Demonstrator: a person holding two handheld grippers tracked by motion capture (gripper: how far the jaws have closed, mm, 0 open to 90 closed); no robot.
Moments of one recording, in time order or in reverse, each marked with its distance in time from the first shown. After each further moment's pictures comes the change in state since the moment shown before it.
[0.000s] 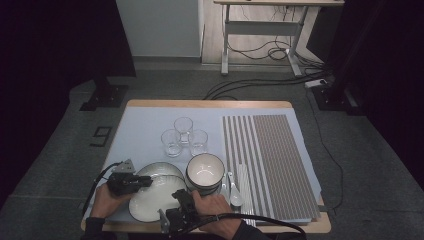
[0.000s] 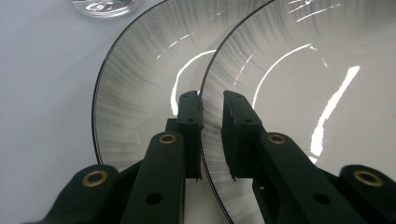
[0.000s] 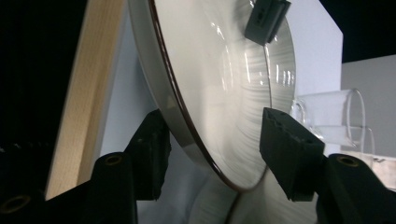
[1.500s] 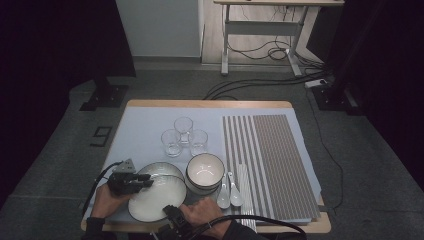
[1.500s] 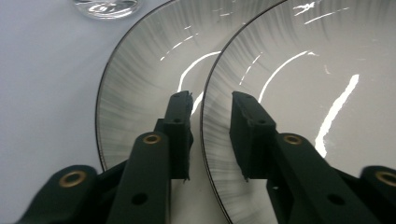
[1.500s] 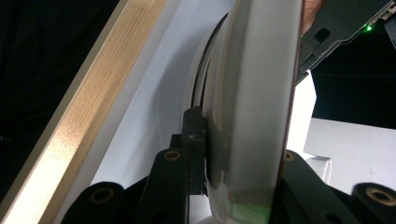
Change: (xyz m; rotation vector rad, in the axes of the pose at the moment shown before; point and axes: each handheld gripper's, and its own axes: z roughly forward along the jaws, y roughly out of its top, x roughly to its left) left arm 0.001 0.000 0.002 -0.001 0.018 0.006; right arm 0.033 0.014 0.019 -0.064 -0.094 -0.314
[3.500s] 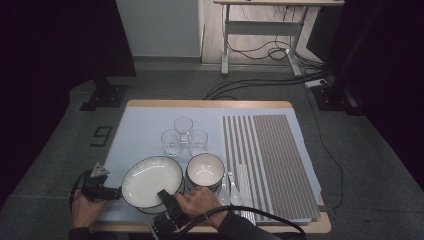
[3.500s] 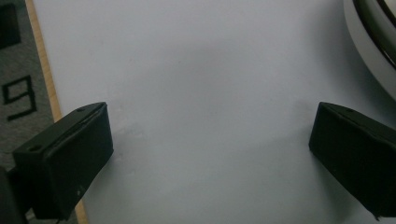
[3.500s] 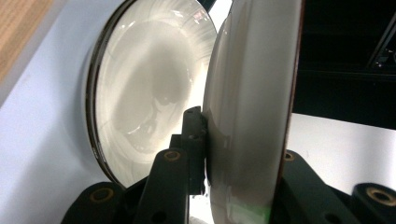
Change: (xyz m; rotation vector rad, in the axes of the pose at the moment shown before) left arm 0.034 -0.066 -0.034 0.053 0.406 -0.251; right arm -0.031 0.000 -0.003 0.037 -0.183 -0.060
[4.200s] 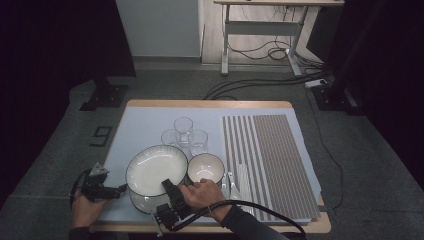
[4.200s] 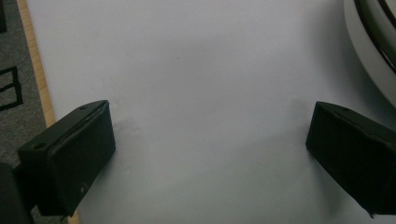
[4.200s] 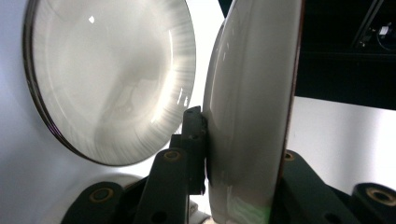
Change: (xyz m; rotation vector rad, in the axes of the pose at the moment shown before) left arm 0.002 0.000 0.002 0.012 -0.029 -0.031; right arm -0.021 -0.014 -0.005 0.064 -0.053 0.003
